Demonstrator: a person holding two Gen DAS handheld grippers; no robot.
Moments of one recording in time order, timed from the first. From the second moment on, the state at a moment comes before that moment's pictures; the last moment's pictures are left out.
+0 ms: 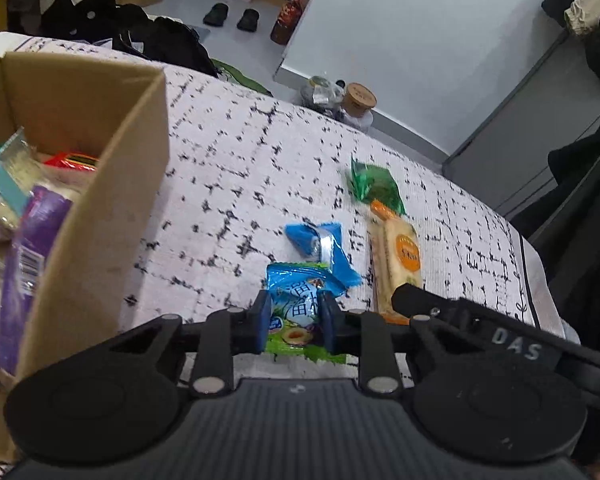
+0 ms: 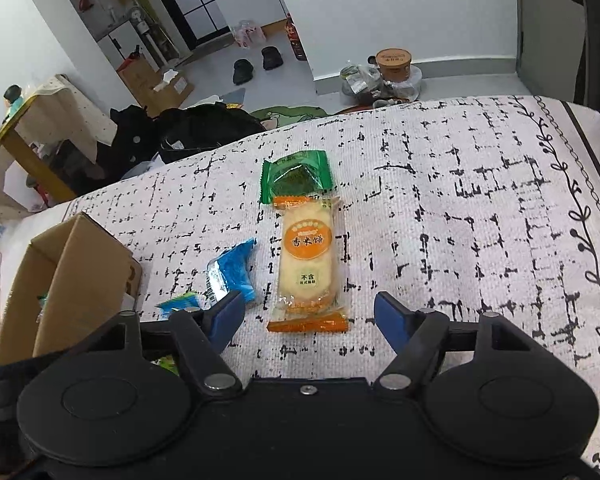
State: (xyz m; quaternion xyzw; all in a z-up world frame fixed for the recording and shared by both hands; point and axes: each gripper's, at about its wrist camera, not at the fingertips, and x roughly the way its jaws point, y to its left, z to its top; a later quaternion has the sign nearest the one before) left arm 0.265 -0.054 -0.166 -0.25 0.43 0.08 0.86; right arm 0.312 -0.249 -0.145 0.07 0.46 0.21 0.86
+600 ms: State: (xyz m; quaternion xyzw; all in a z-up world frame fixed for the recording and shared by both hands) left arm 0.260 -0.048 -0.169 -0.24 0.44 0.08 0.86; right arm 0.300 -0.244 -0.159 0.04 0.49 0.18 0.85
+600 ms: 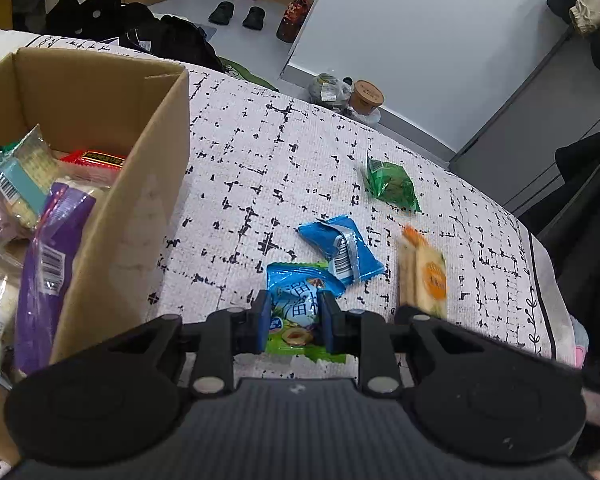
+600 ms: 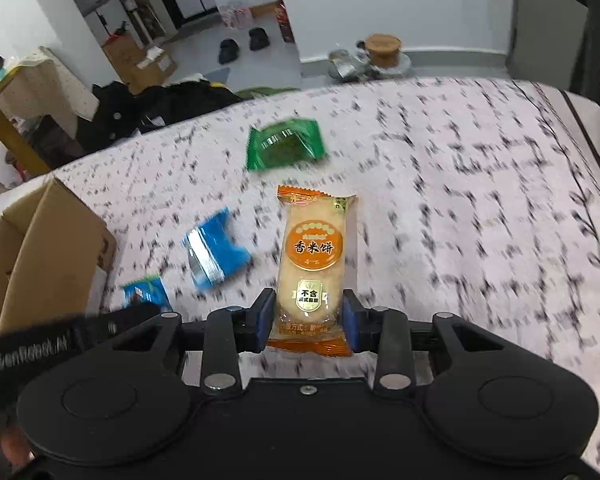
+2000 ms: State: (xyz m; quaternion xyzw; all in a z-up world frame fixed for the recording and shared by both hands) left arm 0.204 -0.025 -0.070 -0.20 0.37 0.06 0.90; right arm 0.253 -0.245 -0.069 0.11 0.39 0.25 0.88
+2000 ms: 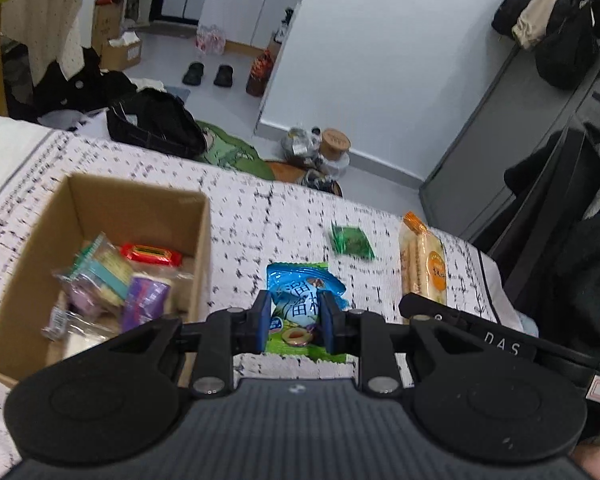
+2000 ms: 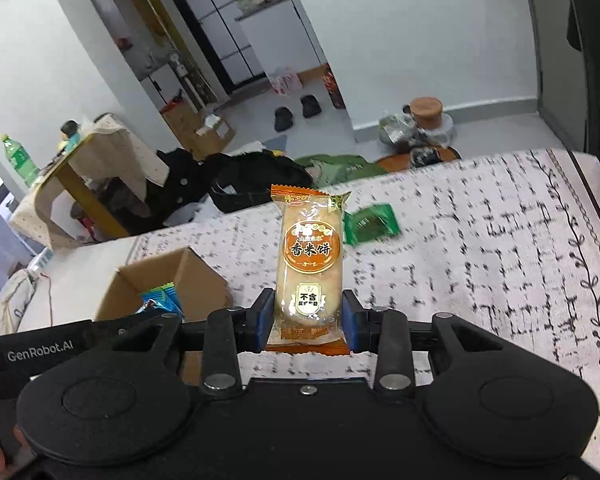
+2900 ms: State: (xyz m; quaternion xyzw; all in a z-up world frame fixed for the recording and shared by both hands) left arm 0.142 0.078 -0.049 -0.22 0.35 0.14 0.90; right arm 0.224 -0.142 -0.031 0.04 0.38 0.38 0.84
